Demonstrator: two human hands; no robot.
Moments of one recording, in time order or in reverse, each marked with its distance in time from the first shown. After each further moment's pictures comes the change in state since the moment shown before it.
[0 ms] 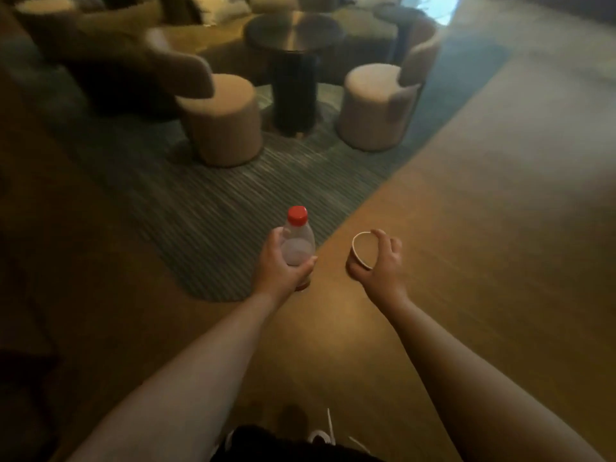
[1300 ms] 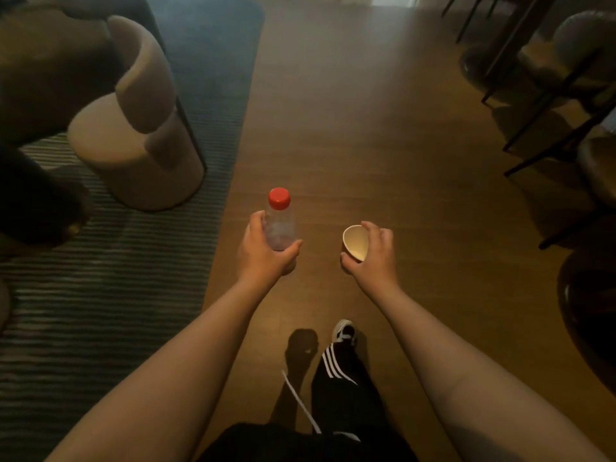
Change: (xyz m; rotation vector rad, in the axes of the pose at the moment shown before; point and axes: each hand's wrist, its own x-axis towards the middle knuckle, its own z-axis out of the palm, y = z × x) left_hand 0.429 0.270 0.561 0.191 -0.484 0.297; right_hand 0.454 0.323 -0.295 -0.080 0.456 0.502
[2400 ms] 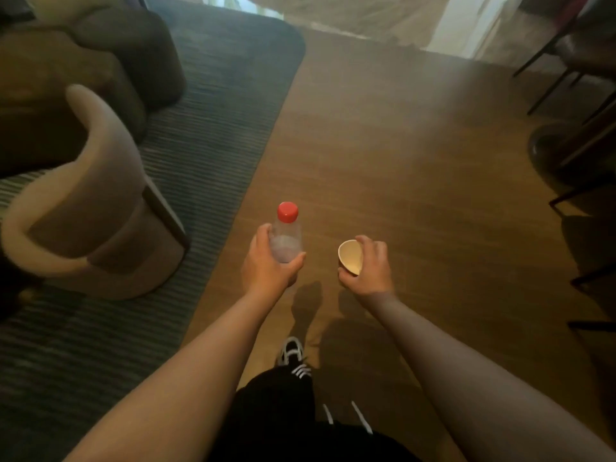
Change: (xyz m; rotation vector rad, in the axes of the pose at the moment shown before) left_hand 0.609 0.125 0.177 0.047 0.139 -0.167; right_hand 0.683 -0.043 0.072 -0.062 -0.218 -0.148
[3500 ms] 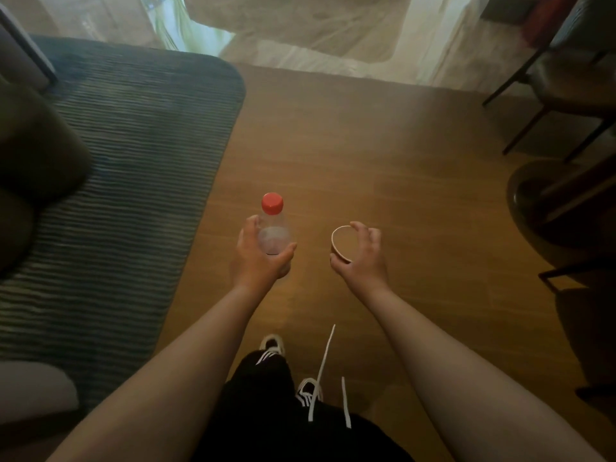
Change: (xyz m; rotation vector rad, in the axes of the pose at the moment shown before) left_hand 0.564 0.327 0.301 -0.115 -0.072 0.104; right_hand 0.672 0.110 -0.177 0.058 0.136 0.060
